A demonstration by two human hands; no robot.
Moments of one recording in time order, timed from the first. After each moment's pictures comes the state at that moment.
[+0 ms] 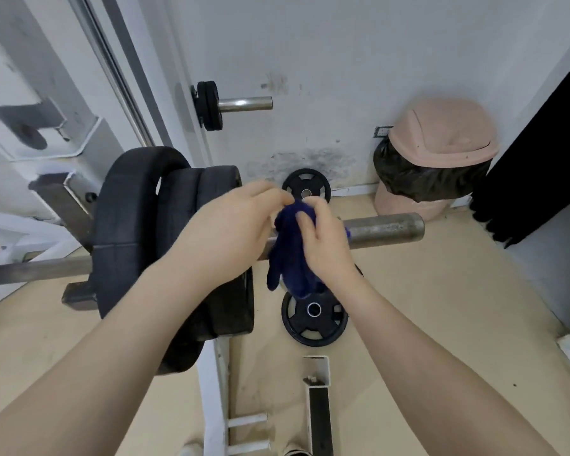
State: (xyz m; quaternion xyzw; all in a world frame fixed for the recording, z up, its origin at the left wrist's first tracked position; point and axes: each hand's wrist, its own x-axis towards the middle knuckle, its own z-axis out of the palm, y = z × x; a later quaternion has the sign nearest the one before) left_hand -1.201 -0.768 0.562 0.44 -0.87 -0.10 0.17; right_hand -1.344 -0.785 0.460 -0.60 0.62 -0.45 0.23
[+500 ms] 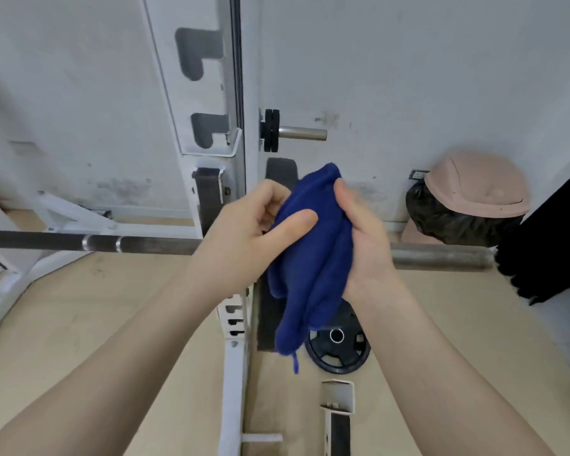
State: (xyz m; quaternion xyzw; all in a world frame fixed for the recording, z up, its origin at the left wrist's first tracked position) left_hand -1.062 -0.719 0.576 0.44 -0.70 -0.35 0.43; right_hand -1.203 -0.729 0.560 -0.32 0.26 -0.54 0.74
